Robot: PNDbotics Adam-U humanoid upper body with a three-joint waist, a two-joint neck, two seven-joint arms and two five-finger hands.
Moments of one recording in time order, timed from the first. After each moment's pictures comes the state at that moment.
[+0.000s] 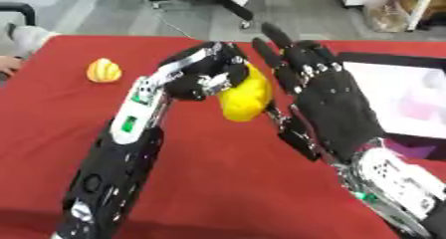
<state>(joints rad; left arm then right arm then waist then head) -0.68 0.02 -0.16 -1.41 0.24 -0.09 -0.91 -0.50 -0.43 0.70 -1.98 1.23 0.28 -0.17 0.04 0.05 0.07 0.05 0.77</state>
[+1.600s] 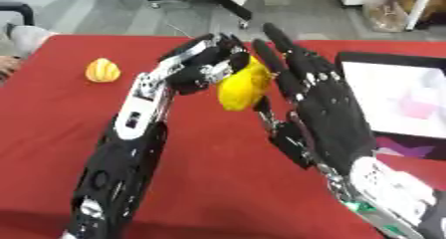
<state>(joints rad) -0.71 -0.04 -0.09 -1.37 0.18 -0.08 -0.91 -0.49 -0.44 0.77 -1.98 1.06 0.35 -0.38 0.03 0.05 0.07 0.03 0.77</state>
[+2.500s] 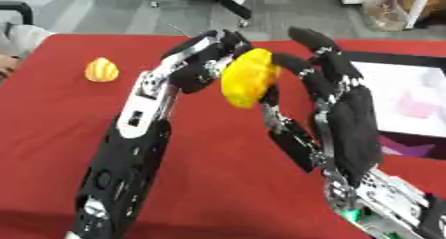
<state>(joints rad) -0.72 -0.05 -0.09 -1.37 0.19 -0.05 -0.90 -0.48 -0.44 0.77 -1.98 0.89 0.34 -0.77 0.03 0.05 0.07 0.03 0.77</state>
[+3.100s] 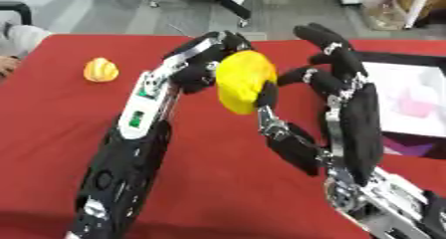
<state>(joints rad) -0.72 -0.06 -0.10 -1.37 0.18 -0.05 -0.90 -0.48 -0.44 0.77 -1.98 0.82 0.29 -0.82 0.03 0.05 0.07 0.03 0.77</state>
